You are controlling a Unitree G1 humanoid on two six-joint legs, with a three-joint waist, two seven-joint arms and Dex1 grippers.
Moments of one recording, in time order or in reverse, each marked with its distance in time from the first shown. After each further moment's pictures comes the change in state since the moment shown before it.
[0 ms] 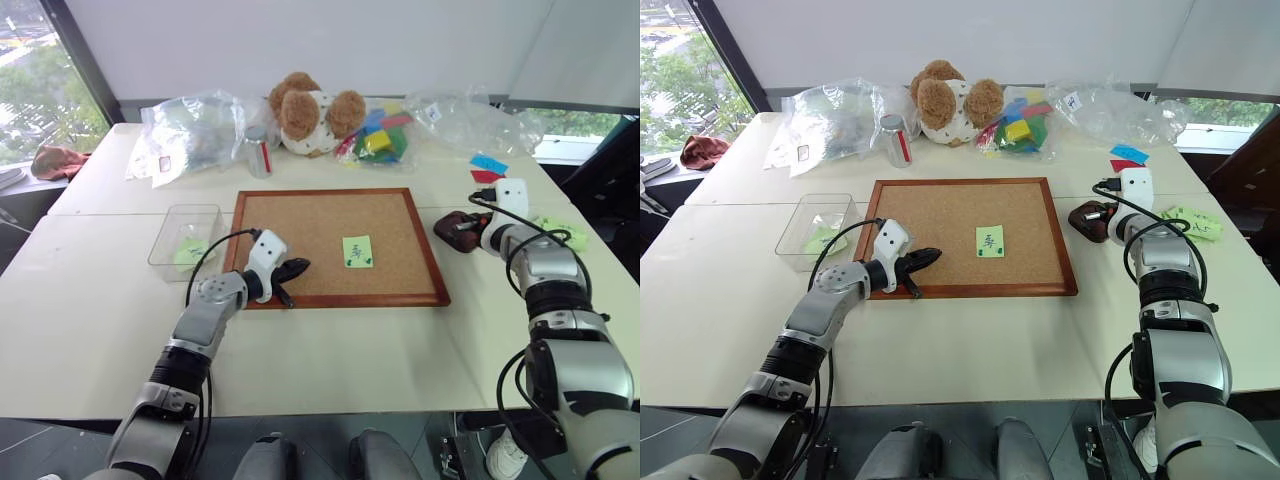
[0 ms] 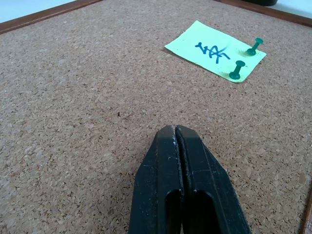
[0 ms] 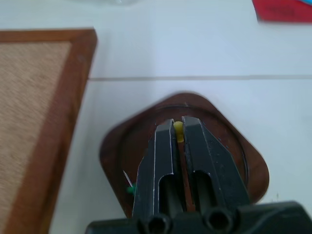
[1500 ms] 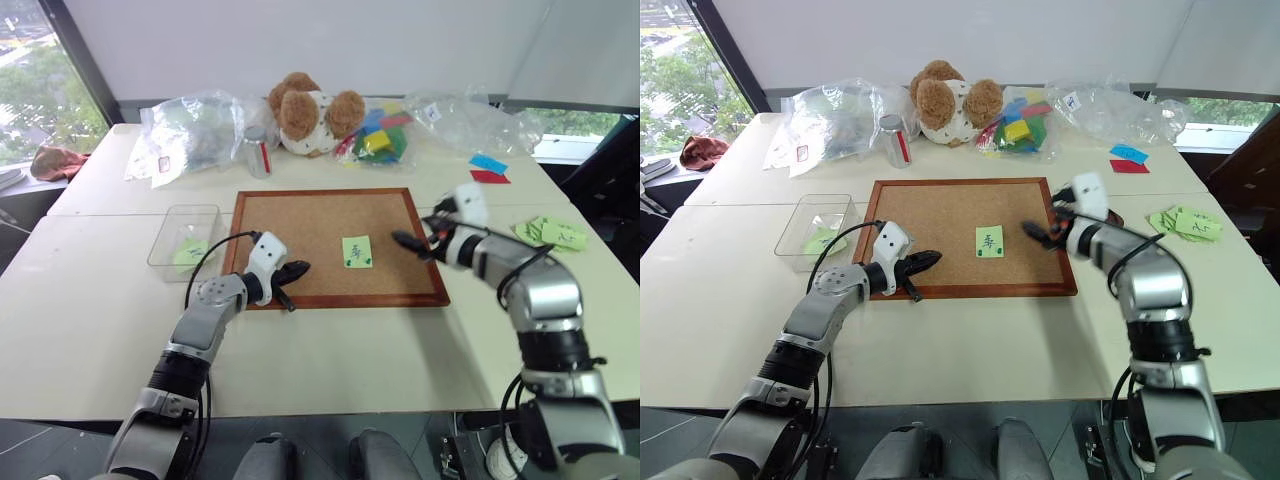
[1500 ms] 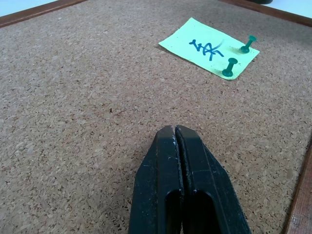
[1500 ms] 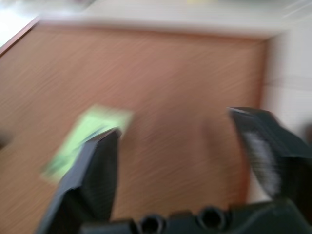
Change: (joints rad) left arm 0.023 -0.004 0.002 -0.052 0.004 0.045 0.000; right arm 0.358 0.112 0.099 -1.048 0.210 0.544 0.126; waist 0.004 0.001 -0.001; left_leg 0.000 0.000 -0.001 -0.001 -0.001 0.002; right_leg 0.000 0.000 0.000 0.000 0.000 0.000
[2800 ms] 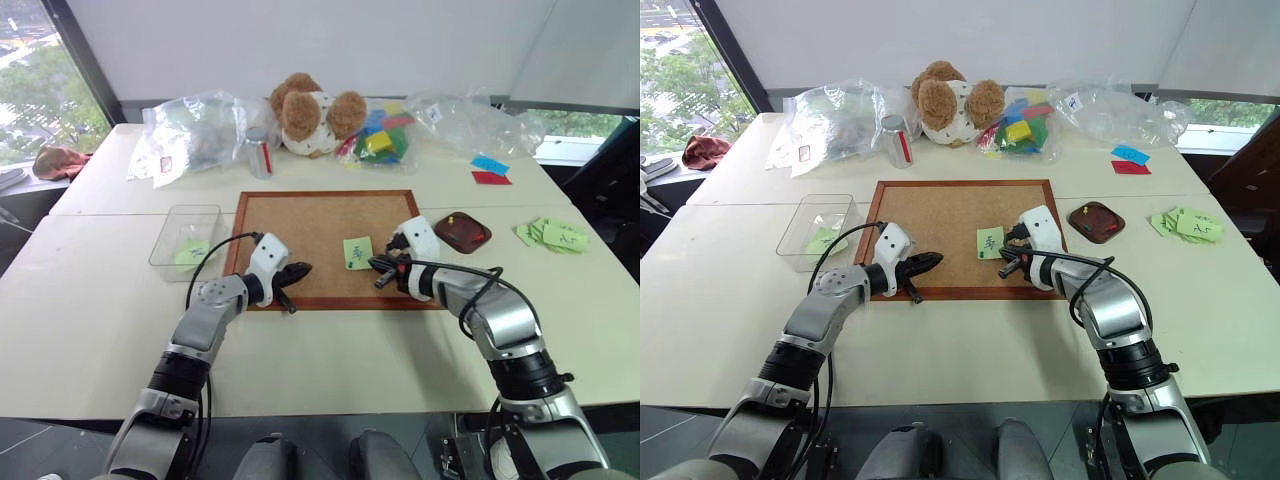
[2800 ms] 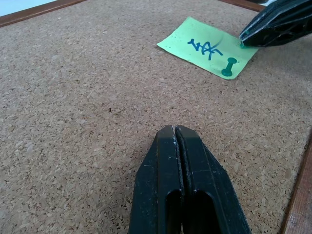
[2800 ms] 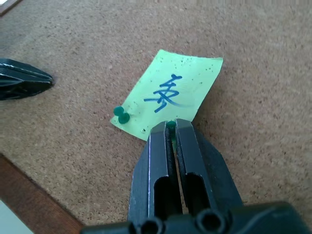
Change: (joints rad) left arm 0.010 0.005 -0.005 -0.013 0.003 0.004 -0.010; right arm 0.029 0.015 0.131 -0.029 -0.053 -0.020 -0.013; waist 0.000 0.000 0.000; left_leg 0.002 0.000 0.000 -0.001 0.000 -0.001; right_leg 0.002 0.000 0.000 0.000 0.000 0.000
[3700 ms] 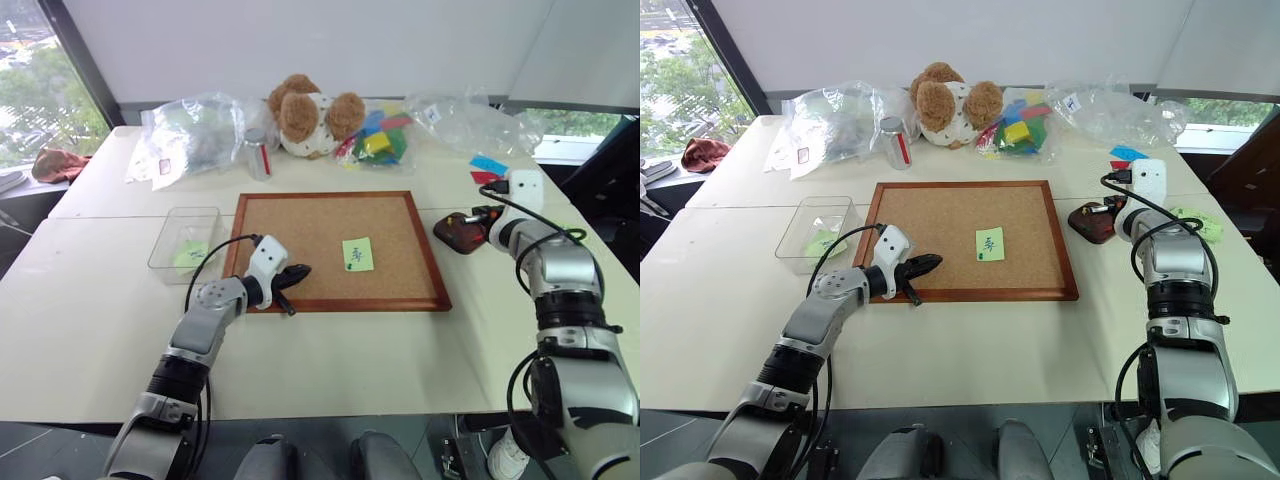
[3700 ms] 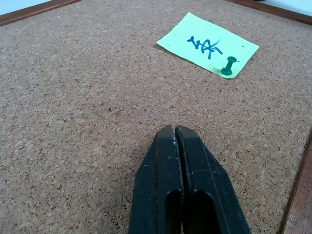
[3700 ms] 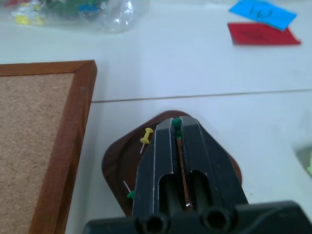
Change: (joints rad) left arm 0.017 -0.003 0.003 -0.015 0.005 0.004 0.003; right arm -0.303 -0.131 -0.270 0.781 -0.096 -0.336 -0.188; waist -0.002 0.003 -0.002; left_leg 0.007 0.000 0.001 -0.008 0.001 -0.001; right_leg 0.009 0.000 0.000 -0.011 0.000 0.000
